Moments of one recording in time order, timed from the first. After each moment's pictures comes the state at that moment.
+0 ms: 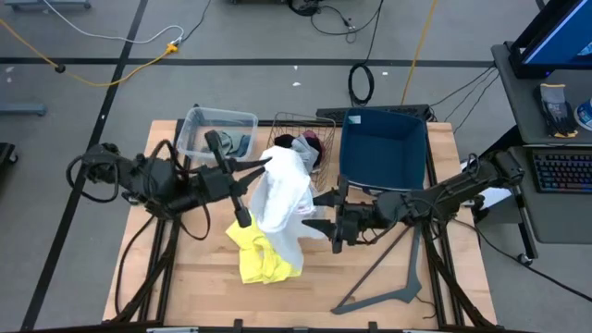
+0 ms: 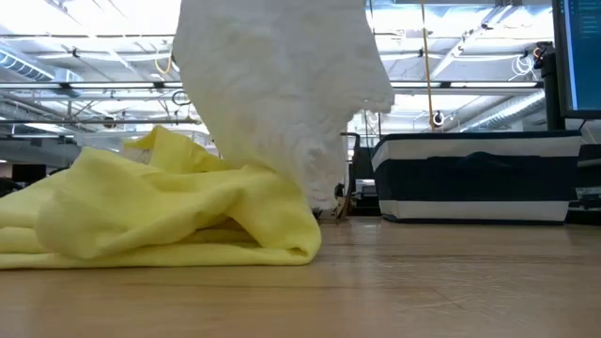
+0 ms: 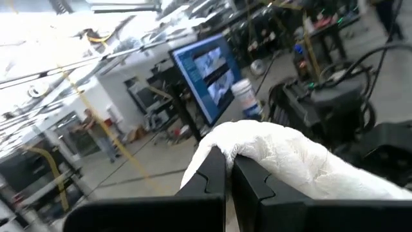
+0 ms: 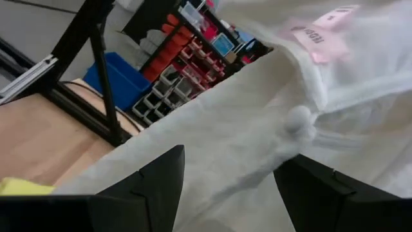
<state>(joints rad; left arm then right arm) -0.46 1.39 1.70 -0.14 -0.84 0.57 0.37 1.38 1.04 0.42 0.39 -0.74</state>
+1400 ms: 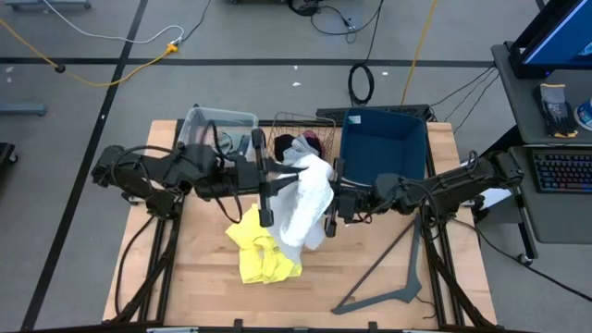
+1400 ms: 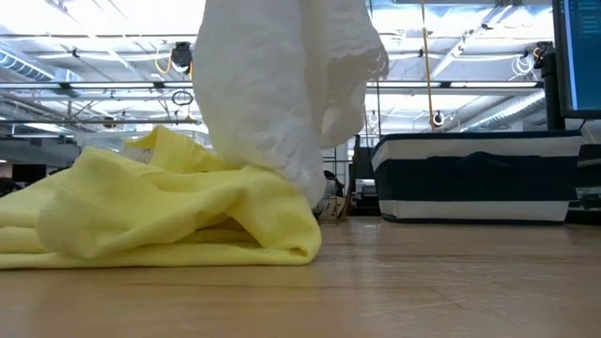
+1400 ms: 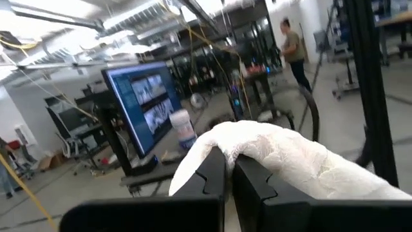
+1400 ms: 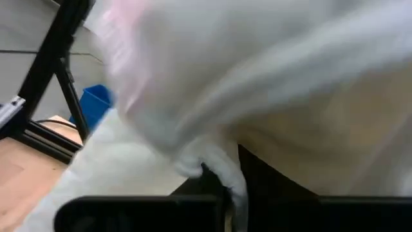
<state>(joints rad) -0.27 1.49 1.70 -0.05 -0.35 0.38 0.23 1.38 1.04 0.53 0.27 -0.62</state>
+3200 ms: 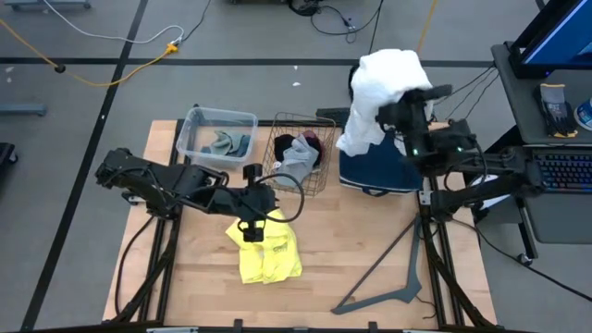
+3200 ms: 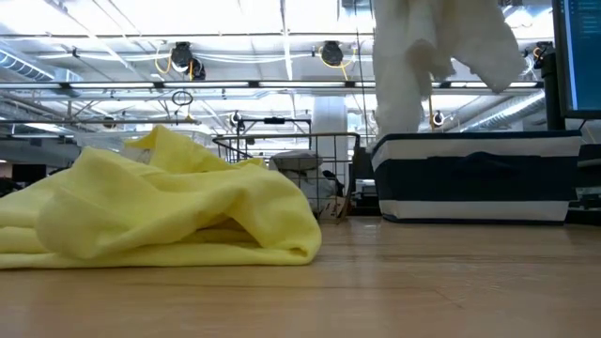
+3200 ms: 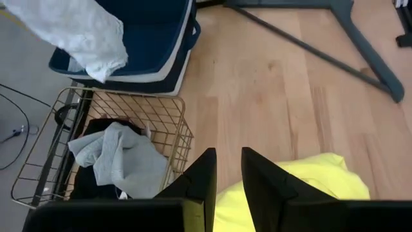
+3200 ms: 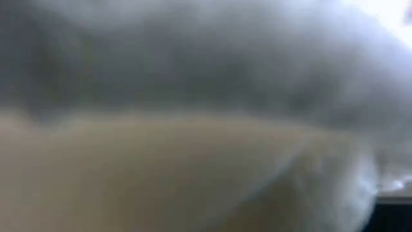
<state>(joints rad) -0.31 1.54 1.68 -0.99 -0.39 -0.11 -0.13 1.13 1.04 1.03 0.92 -1.91</state>
